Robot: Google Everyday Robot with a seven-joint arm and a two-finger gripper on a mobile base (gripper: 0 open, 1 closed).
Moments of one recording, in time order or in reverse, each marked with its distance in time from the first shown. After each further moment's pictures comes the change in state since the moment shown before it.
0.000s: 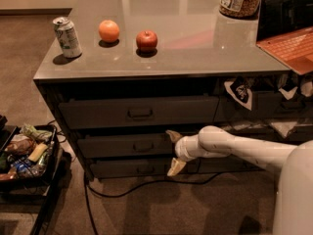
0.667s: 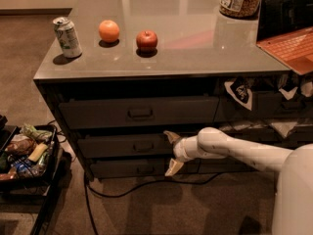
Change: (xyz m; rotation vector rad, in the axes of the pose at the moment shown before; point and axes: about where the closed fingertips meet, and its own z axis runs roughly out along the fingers) arm 0.003 -0.002 0.013 0.013 -0.047 -0.015
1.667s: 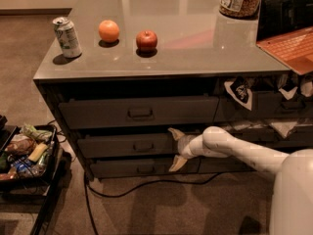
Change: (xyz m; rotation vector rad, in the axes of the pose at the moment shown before) arm 0.031 -0.019 0.007 0.042 -0.020 -0.006
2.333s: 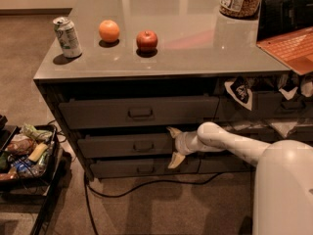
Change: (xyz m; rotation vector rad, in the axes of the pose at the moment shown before) arm 0.013 -0.013 0.021 -0.036 0.044 -0.006
